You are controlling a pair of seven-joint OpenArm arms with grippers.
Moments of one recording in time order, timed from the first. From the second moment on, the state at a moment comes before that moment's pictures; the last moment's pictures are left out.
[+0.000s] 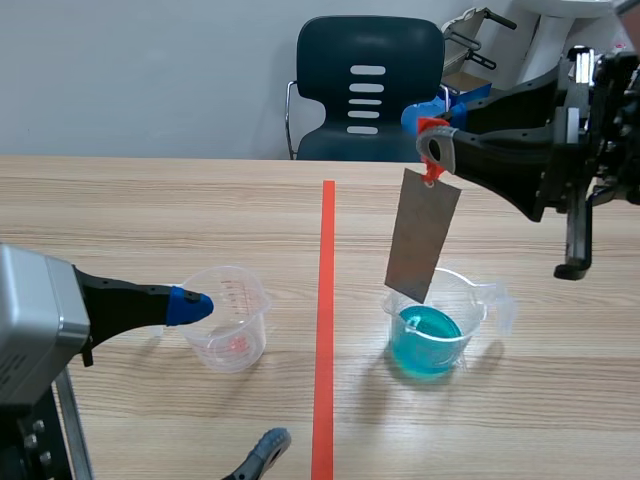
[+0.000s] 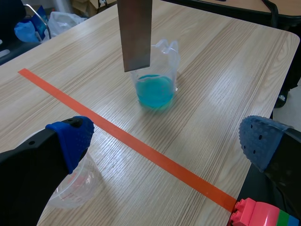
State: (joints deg) left arm 39.7 -41.2 15.0 116.6 -8.0 -21.4 -14.4; right arm 16.3 65.6 -43.6 100.5 26.5 31.4 31.6
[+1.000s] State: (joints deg) left arm 39.7 -41.2 15.0 116.6 -8.0 -21.4 -14.4; right arm 16.3 78.8 -42.7 107.4 35.4 32.8 38.4
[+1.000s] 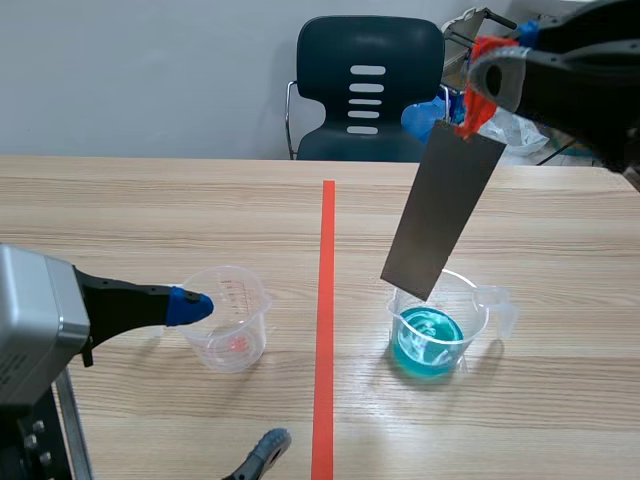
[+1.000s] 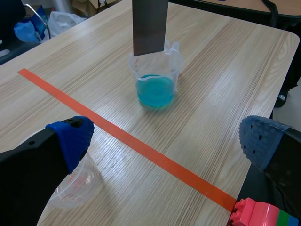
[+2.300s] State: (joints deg) left arm 39.7 -41.2 15.0 116.6 -8.0 -21.4 -14.4; right arm 16.9 85.8 -42.7 109.0 41.1 35.7 34.7
